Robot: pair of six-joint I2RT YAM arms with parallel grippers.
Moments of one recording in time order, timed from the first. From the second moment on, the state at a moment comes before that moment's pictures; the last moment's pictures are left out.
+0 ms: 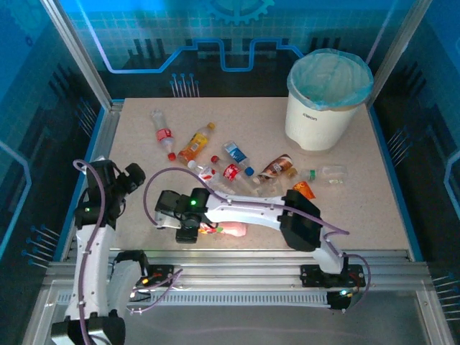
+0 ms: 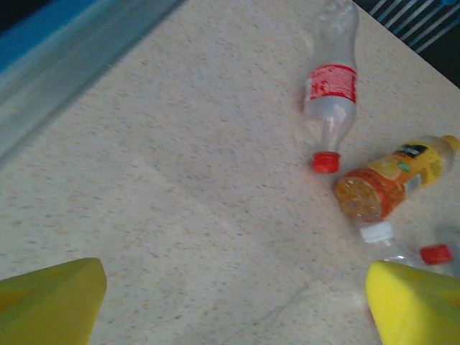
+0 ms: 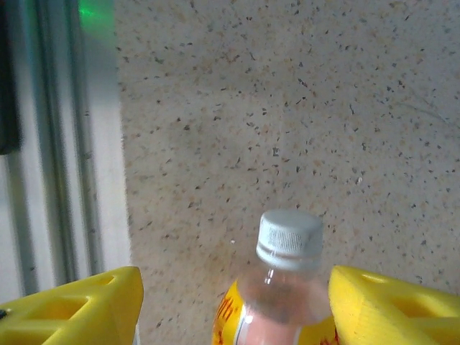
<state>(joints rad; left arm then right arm) 0.20 0.75 0.78 -0.74 -0.03 -0.53 1.27 2.14 1.84 -0.93 0.07 -0.29</state>
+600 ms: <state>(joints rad) 0.21 0.71 0.71 -0.69 0.10 -0.51 1.23 2.37 2.07 -1.07 0.07 -0.32</state>
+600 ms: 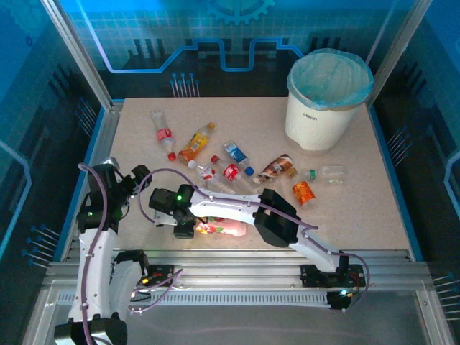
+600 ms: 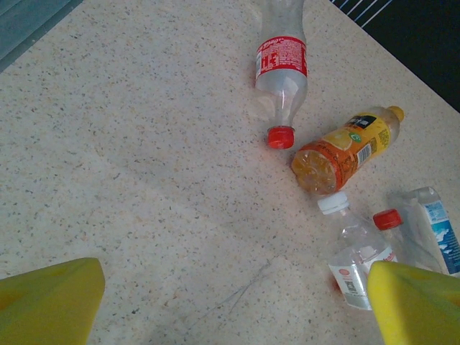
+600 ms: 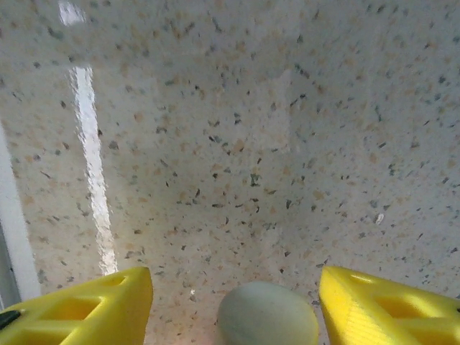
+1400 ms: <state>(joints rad) 0.22 0.74 0.72 -0.68 0.12 -0.51 1.21 2.16 2.04 -1.10 -0.01 -0.29</state>
